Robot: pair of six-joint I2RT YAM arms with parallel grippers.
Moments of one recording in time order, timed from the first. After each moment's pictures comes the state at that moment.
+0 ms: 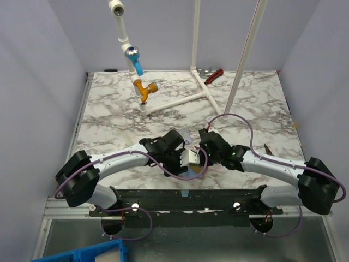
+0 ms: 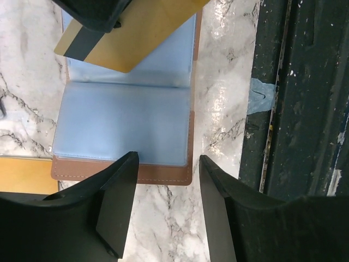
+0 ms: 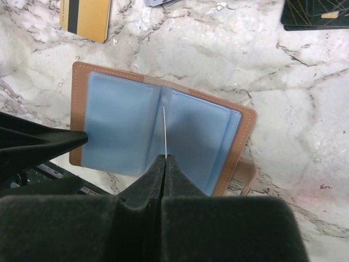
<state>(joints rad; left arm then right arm) -0.94 1.43 0.86 -0.52 0.37 0.49 0.89 1.28 0.68 -0.27 0.08 0.74</state>
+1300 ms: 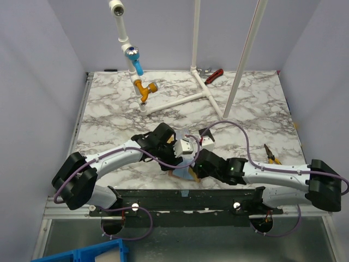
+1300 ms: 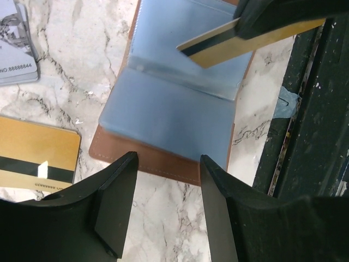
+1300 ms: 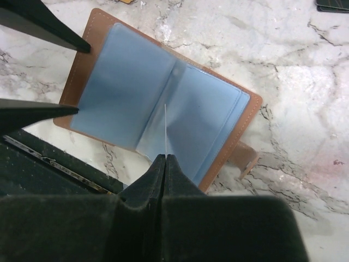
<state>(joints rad) -0.81 1.38 0.82 -0.46 0.41 0.44 1.17 1.23 0.65 -0.28 0.35 0.76</state>
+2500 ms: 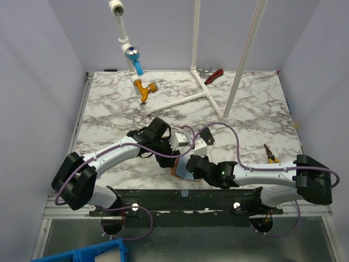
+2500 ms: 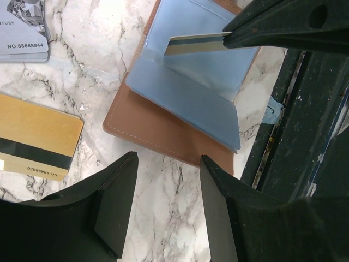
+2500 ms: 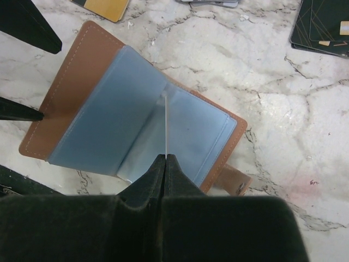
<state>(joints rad) -0.71 1.38 0.85 -0.51 0.51 0.36 1.26 1.32 0.66 -0.22 0.57 0.69</state>
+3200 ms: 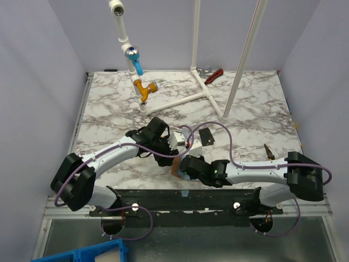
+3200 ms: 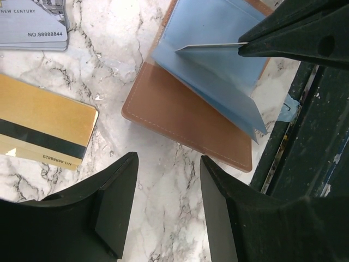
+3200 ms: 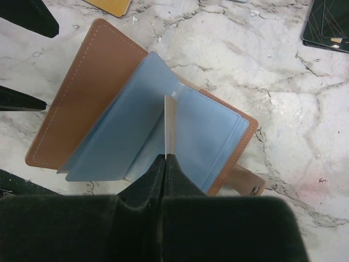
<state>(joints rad) -0.70 1.37 0.84 -0.51 0.48 0.37 1.27 1.41 0.75 -0.29 0.58 0.73</state>
